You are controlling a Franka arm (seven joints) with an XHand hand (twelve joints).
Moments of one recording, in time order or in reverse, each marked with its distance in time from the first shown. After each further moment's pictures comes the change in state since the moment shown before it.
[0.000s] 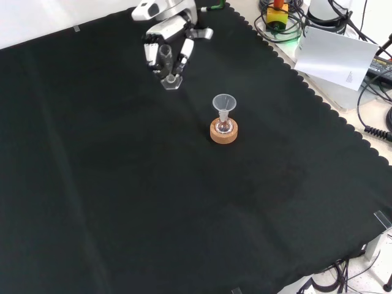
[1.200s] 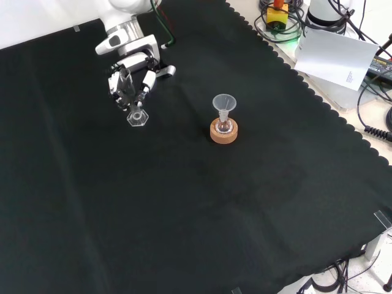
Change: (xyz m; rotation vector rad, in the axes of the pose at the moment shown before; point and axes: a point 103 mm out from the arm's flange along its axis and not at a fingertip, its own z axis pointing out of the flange) arm -0.061 0.110 0.048 -0.160 0.246 -0.131
